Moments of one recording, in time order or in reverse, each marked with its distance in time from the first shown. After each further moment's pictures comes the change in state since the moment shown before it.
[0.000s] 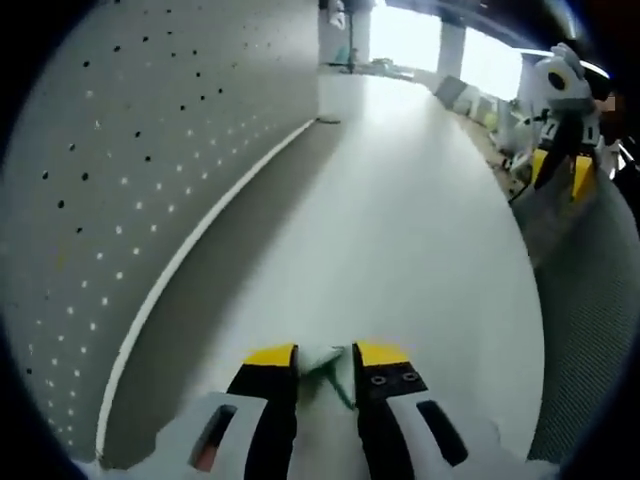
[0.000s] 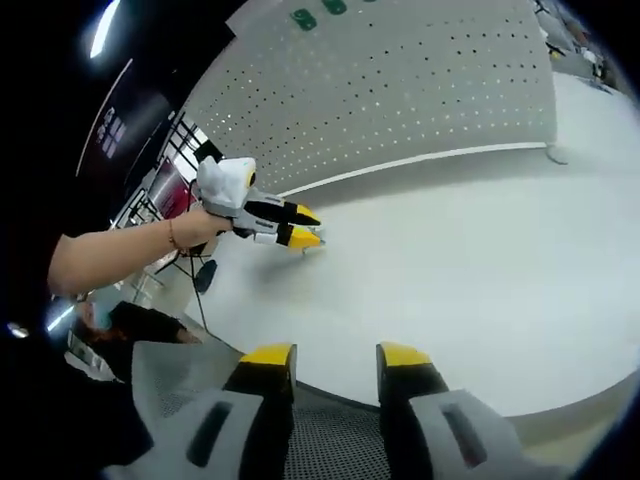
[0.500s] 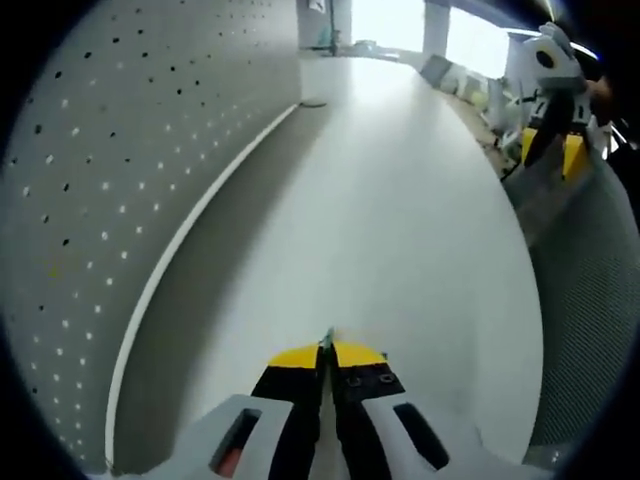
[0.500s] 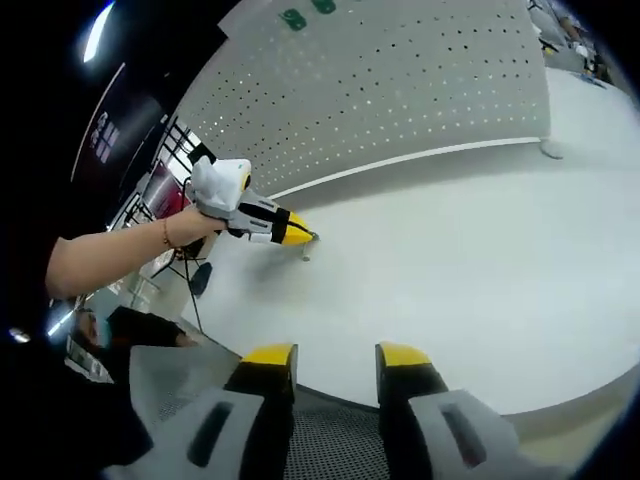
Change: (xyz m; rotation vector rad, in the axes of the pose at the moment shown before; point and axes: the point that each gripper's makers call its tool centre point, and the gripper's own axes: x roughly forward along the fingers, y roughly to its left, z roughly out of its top) left arm 0.000 -0.004 -0.005 0.038 0.050 -0.031; right arm 0.001 -0.004 0.000 0.013 -0.001 -0.020
